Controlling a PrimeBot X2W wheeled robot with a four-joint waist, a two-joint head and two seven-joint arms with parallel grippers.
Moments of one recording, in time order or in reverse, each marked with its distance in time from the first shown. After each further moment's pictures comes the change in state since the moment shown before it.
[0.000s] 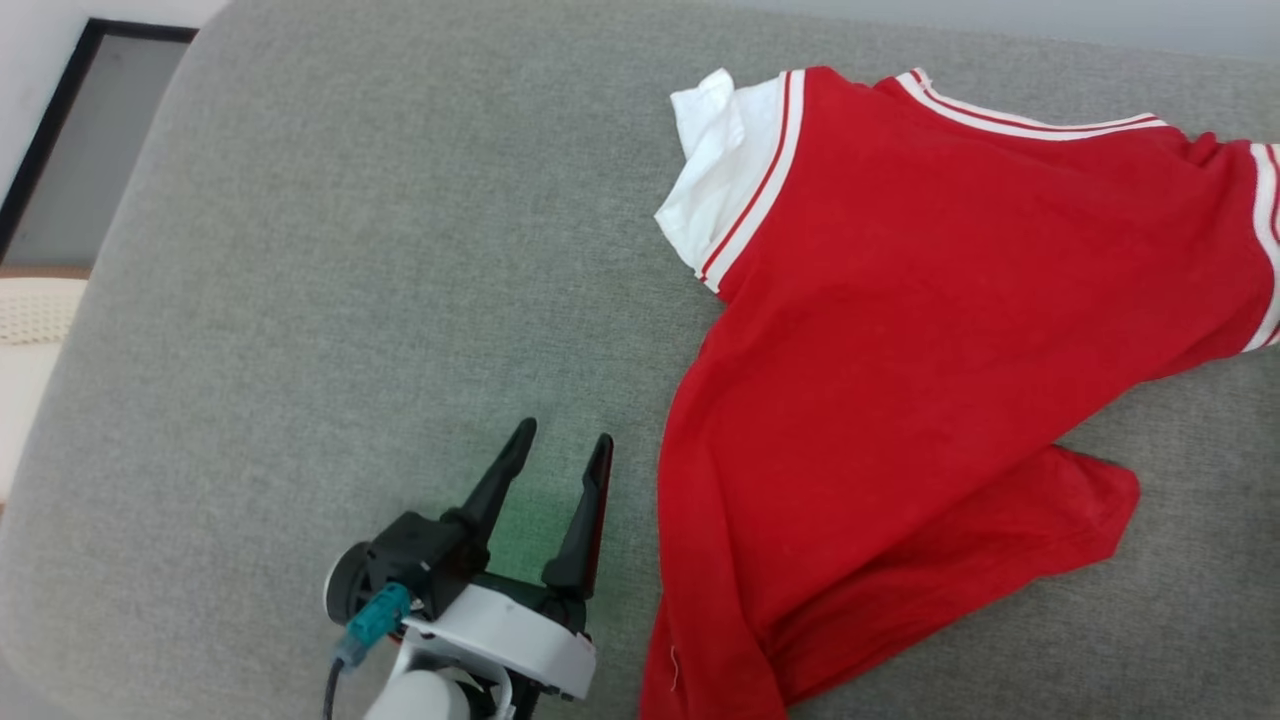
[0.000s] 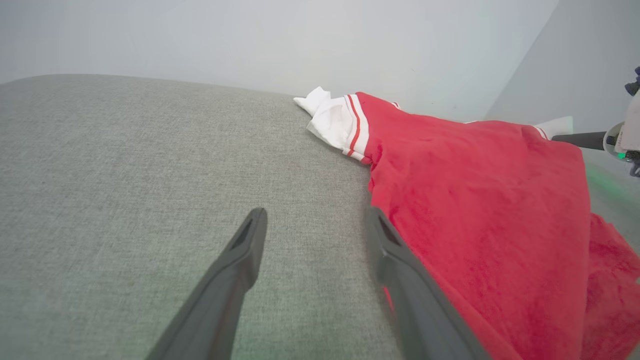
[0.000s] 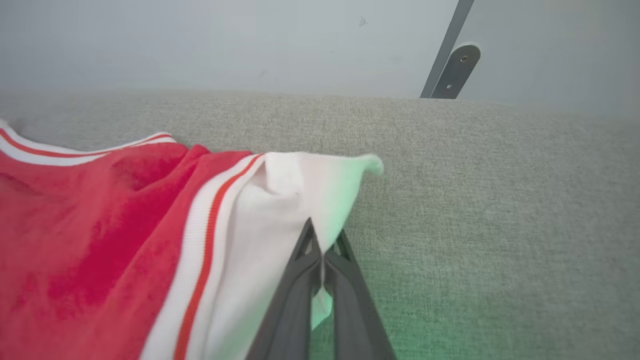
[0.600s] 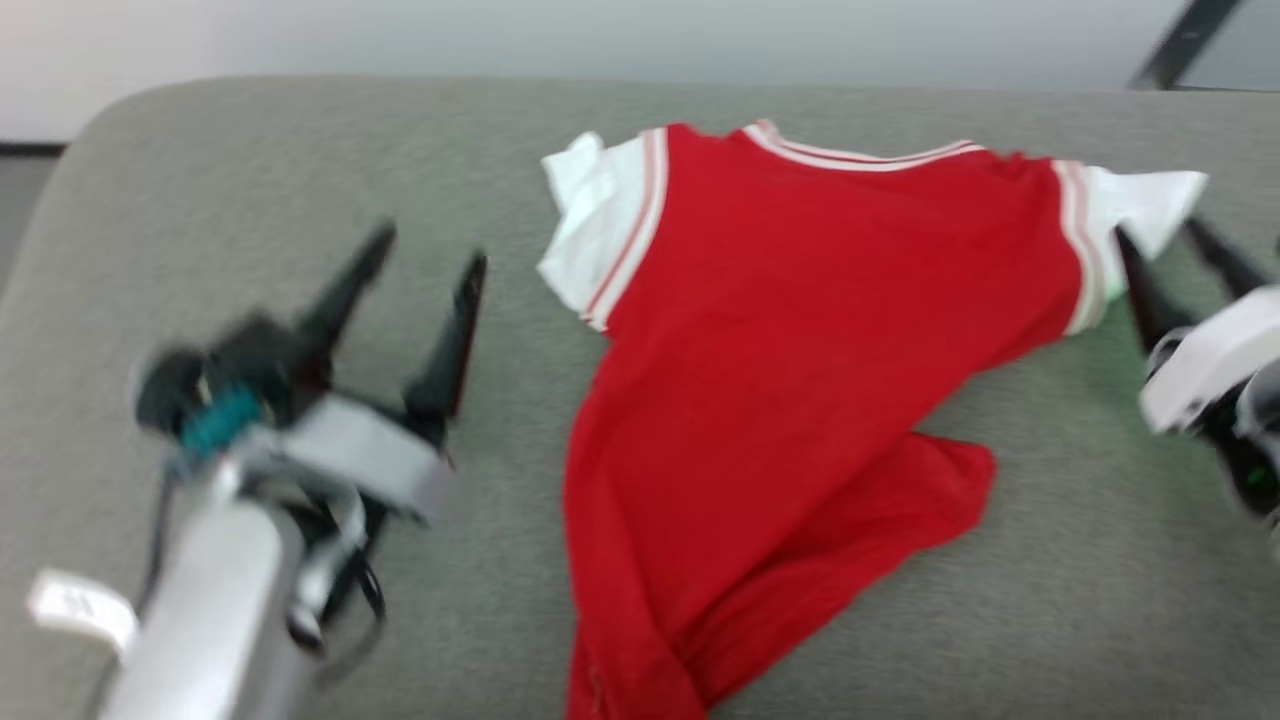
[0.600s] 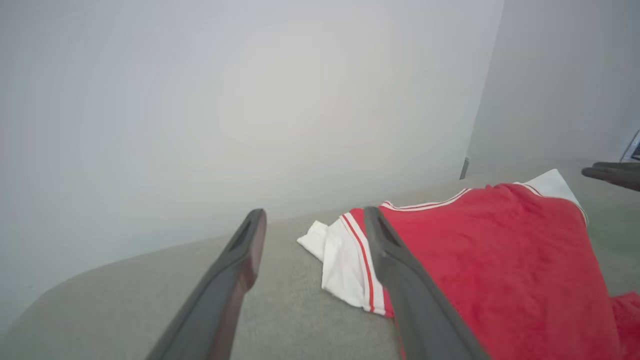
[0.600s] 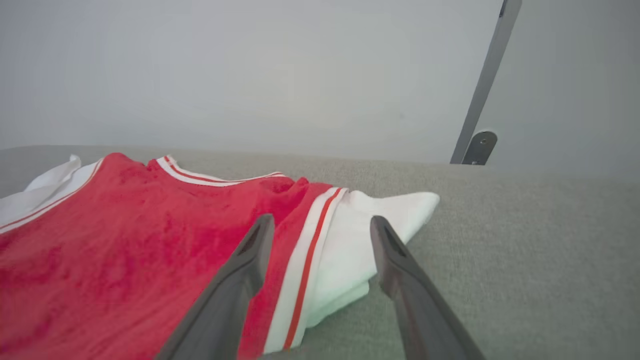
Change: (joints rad) left arm -0.215 0.210 0.081 -0.130 0.019 -0.013 0.205; right arm 0.232 0.026 -0.051 -0.387 -0.043 0.000 -0.207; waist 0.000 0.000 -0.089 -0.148
